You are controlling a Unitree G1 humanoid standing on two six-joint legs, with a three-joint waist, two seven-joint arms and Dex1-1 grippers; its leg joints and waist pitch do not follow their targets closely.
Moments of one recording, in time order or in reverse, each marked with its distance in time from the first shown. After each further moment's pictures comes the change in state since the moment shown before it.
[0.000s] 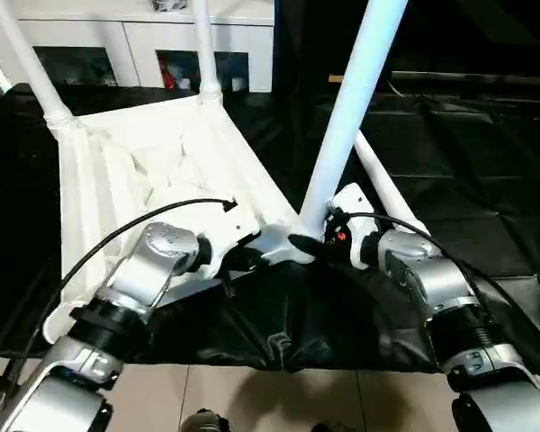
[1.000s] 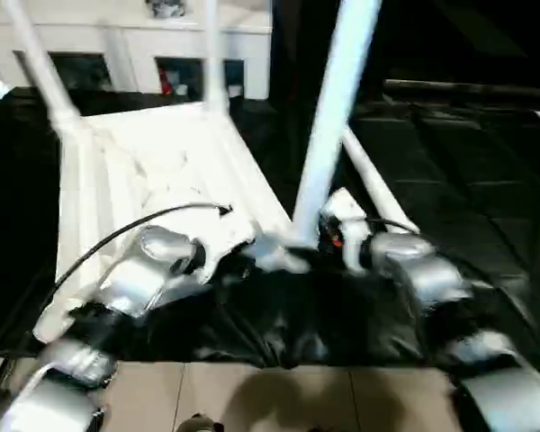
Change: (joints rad) left arm -0.027 -0.082 0.022 0.059 0.033 0.071 0.135; right arm -0.102 0.088 -0.023 0.254 -0.016 -0.095 -0.162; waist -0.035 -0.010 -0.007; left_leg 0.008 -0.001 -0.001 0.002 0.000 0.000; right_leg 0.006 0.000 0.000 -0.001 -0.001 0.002
